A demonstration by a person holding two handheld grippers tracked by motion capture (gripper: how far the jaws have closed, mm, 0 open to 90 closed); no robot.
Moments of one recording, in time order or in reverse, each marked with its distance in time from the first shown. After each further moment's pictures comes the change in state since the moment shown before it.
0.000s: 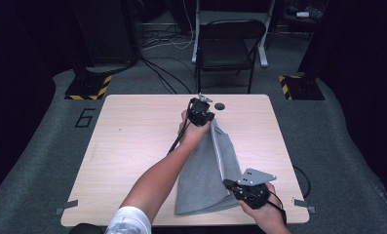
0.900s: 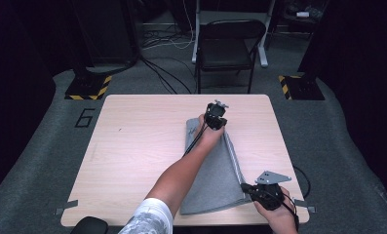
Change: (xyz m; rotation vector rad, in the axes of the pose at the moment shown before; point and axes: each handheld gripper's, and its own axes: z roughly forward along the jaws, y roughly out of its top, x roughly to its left) left arm -0.029 -0.003 0.065 0.080 0.003 0.020; right arm -0.037 -0.052 -0.006 0.095 -0.070 0.189
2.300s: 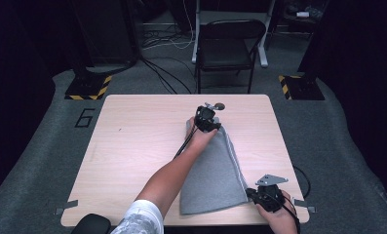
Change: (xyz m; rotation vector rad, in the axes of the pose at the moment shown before) left arm 0.028 -0.023 -0.009 -0.005 -0.001 -0.028; right arm -0.014 -0.024 0.017 0.120 -0.074 0.042
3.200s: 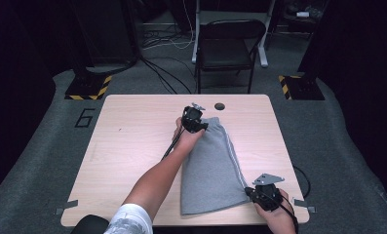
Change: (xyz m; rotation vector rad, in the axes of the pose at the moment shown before) left arm 0.032 -0.019 -0.026 0.015 0.058 -0.016; right arm 0.007 0.007 0.001 0.019 -0.035 -0.019
